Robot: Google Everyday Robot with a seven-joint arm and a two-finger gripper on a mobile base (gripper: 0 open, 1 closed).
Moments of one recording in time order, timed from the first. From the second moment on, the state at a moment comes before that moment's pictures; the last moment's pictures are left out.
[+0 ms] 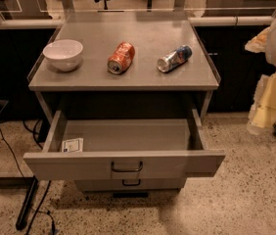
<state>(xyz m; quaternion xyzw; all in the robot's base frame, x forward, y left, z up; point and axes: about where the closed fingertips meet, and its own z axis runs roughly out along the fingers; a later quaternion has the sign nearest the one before) 0.438 -0.217 0.976 -0.60 0.78 -0.03 0.16</state>
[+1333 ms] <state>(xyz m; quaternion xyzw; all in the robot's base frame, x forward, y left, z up) 0.438 -0.217 0.976 -0.60 0.78 -0.03 0.16</state>
